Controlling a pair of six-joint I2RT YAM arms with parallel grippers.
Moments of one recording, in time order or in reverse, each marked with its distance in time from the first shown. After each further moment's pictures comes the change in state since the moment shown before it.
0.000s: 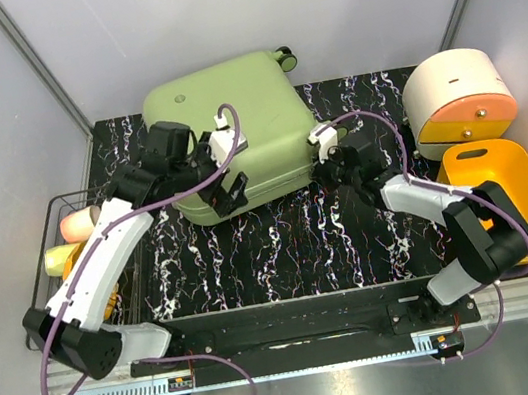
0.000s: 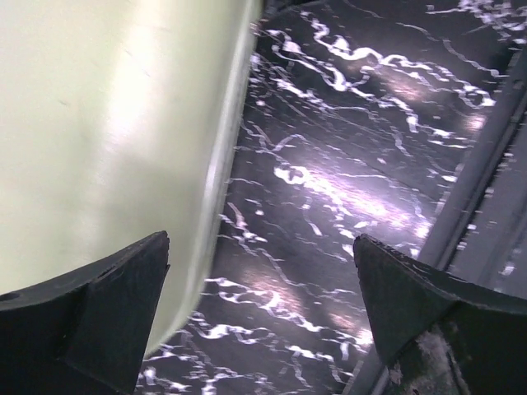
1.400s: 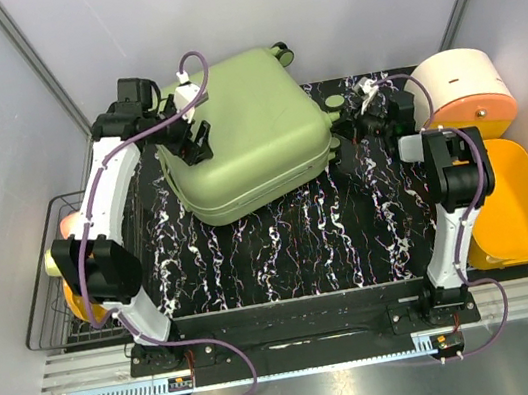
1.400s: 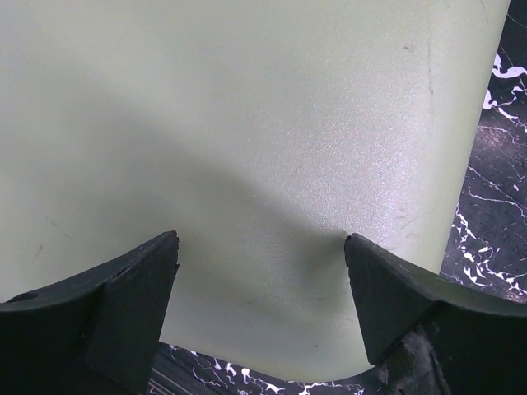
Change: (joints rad) left arm 0.338 0.438 0.404 -0.084 0.095 0.196; right arm -0.451 0.509 0.330 0.423 -0.665 0.089
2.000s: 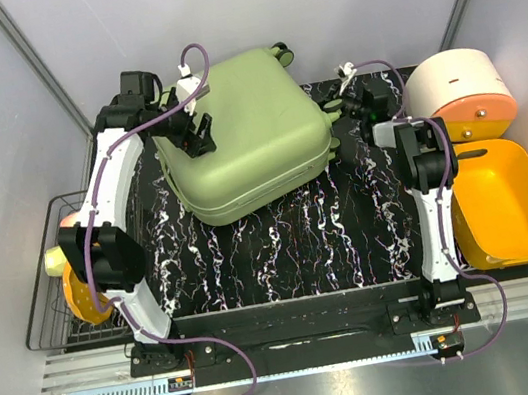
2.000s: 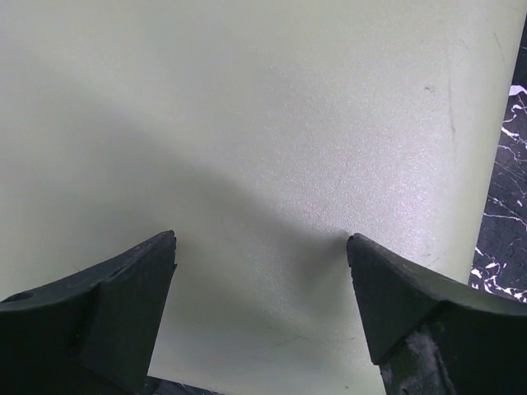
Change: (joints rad) left arm 0.006 0.093 0.095 -0.008 0.048 0.010; right arm 0.076 0.359 0.431 0.171 -0.009 0.249
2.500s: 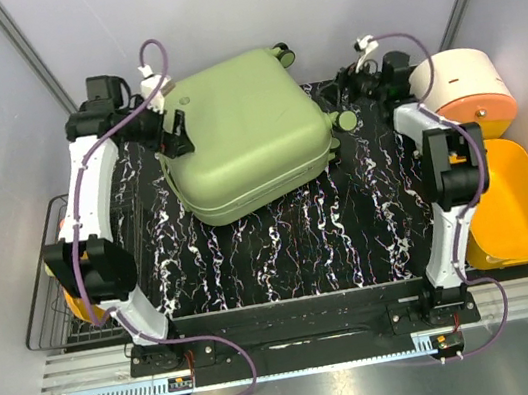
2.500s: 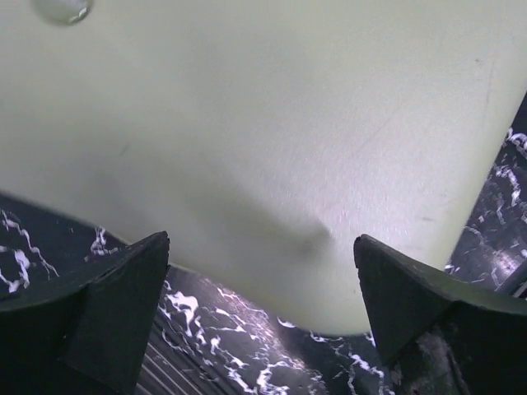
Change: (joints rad) left arm 0.098 -0.051 0.008 -0.049 -0.014 -0.142; right arm -0.027 -0.241 -0.033 -0.335 0.161 -0.111
